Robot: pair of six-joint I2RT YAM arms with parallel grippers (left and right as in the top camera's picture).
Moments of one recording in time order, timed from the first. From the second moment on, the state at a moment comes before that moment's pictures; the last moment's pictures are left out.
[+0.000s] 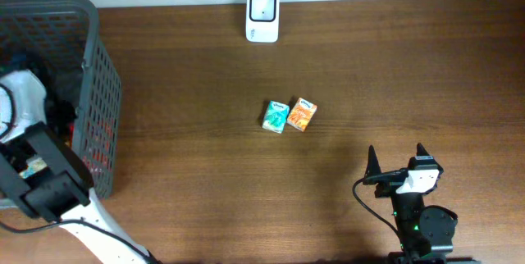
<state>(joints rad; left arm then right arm) 0.52 2.23 1.88 -1.25 -0.30 -0.11 -0.01 0.01 0.01 -0.08 -0.02 0.00</state>
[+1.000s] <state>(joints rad) -0.46 2.21 2.15 -1.36 -0.09 -0.90 -0.01 0.01 0.01 -0.08 -0.02 0.00</state>
